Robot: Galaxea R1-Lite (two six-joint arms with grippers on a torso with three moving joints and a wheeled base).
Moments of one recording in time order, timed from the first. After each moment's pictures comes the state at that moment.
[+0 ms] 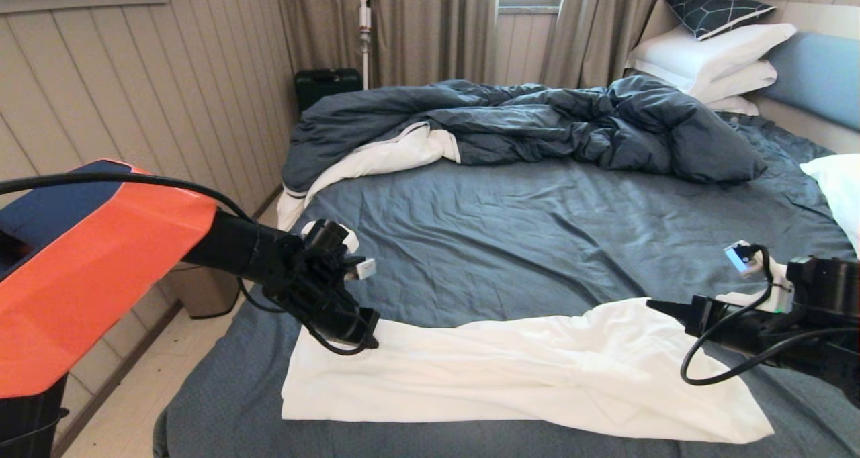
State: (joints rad) left arm -0.47 2.20 -1.40 0.33 -0.37 -0.07; right arm -0.27 1.81 -0.49 -0.86 0.63 0.17
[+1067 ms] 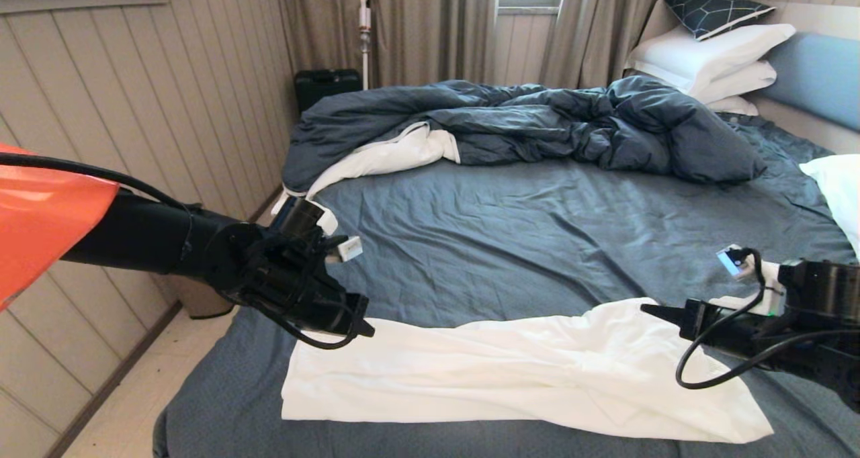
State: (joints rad) left arm -0.48 2.00 -1.26 0.25 -0.40 -0.14; right arm -0.22 1.82 -0.49 -0.85 0.62 0.19
